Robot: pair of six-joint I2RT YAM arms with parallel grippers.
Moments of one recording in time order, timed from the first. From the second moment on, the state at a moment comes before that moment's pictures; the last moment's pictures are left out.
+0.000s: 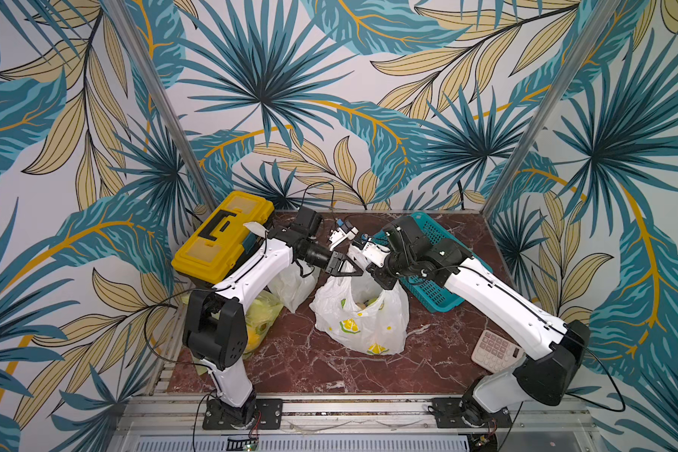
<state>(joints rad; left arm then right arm) -0.40 1.75 1.52 -0.80 1.19 0.10 0.68 1.55 1.58 -0.92 -0.08 -0.36</state>
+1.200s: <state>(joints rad) -0.37 1.71 1.51 -0.81 1.18 0.17 0.64 1.45 1.53 -0.96 -0.26 -0.20</state>
